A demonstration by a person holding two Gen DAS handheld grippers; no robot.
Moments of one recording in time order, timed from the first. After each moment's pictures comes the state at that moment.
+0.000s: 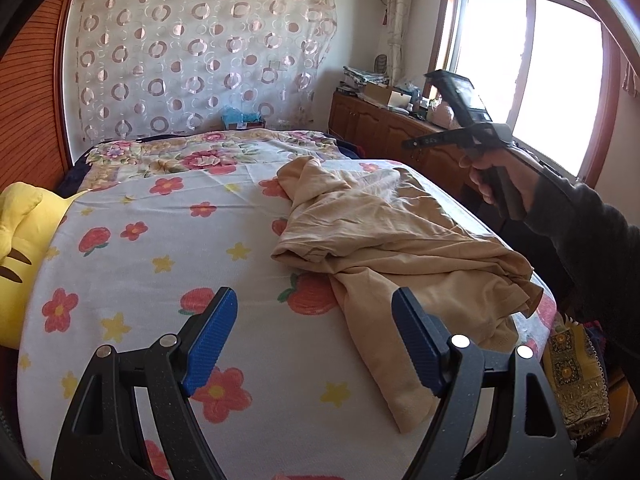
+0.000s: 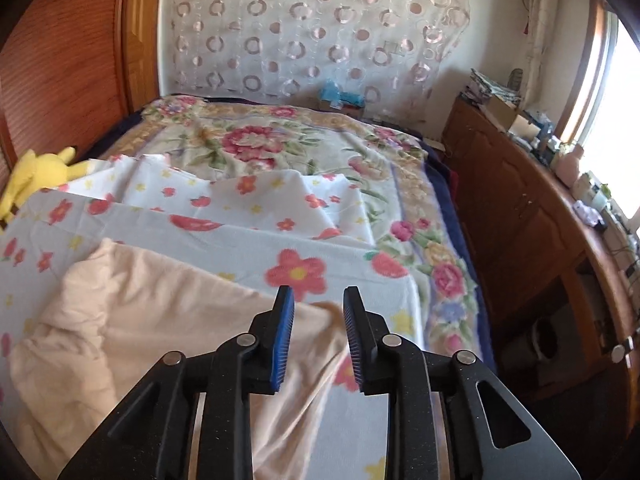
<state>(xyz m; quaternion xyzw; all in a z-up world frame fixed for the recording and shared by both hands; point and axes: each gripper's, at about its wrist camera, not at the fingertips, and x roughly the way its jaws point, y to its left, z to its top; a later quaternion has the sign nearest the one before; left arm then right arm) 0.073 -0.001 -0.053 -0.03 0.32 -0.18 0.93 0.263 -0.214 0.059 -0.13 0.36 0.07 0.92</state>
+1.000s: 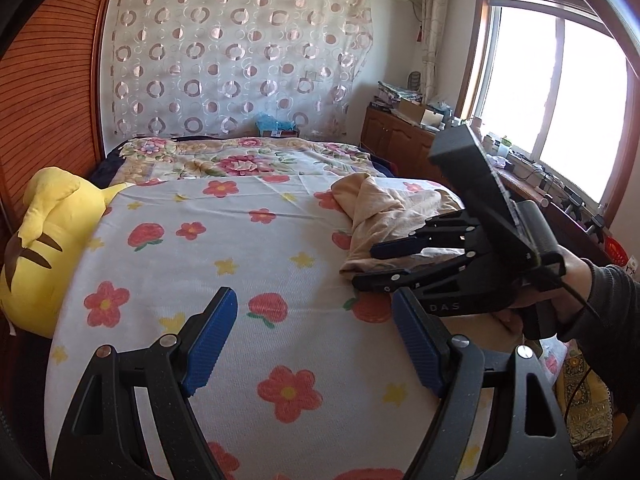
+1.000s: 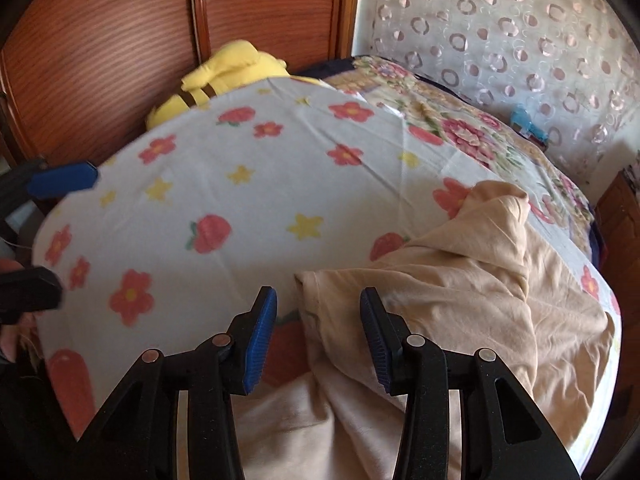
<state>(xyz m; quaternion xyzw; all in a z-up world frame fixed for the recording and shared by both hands) 0.079 0.046 -0.053 -0.05 0.31 -0.12 0.94 0.143 -0.072 -0.001 -0.24 0.39 0.33 0.83</state>
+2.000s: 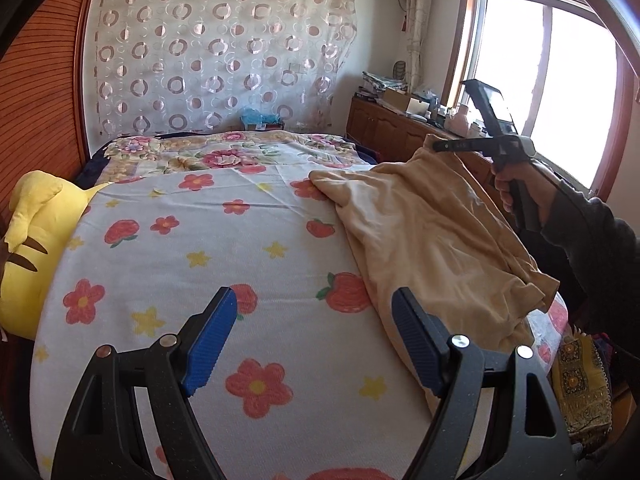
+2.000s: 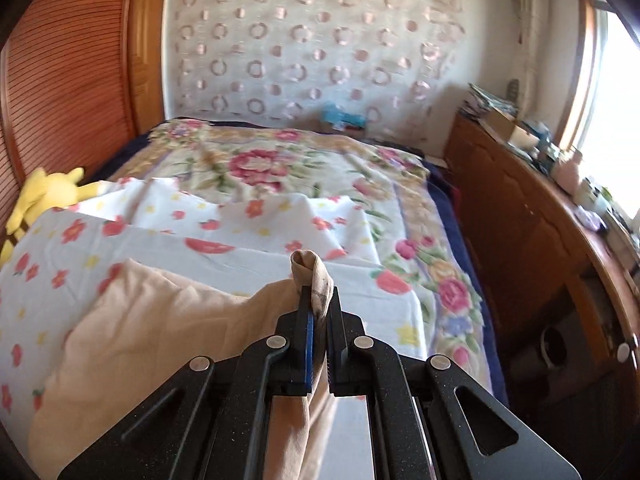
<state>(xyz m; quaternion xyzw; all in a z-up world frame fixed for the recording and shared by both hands) 0.077 0.028 -0.057 -0.04 0.32 -0.15 0.94 0.237 -0.216 0.059 -0.11 0.32 0.06 0.94</state>
